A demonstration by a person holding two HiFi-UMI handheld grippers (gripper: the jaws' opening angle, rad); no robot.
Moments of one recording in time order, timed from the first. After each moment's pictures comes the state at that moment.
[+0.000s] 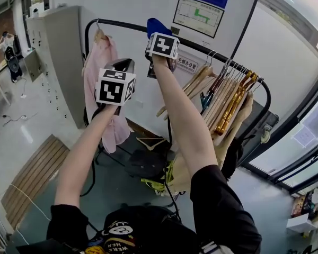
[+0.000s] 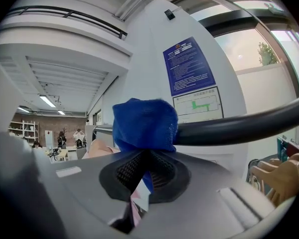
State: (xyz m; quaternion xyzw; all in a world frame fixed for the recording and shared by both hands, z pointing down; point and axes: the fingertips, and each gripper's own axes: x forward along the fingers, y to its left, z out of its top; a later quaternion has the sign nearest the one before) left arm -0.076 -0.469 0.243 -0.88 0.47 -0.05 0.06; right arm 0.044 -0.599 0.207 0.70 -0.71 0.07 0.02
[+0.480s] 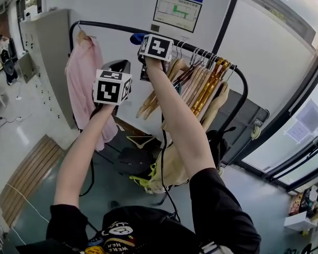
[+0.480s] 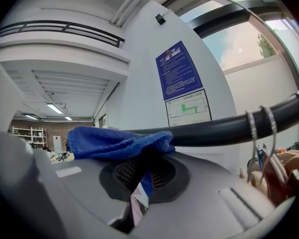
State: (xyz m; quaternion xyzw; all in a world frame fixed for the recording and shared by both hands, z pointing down) left arm 0.024 -0.418 0.248 -0.88 0.48 -0.05 0.06; right arm 0.121 -0.528 0.208 0.68 -0.73 0.08 0.00
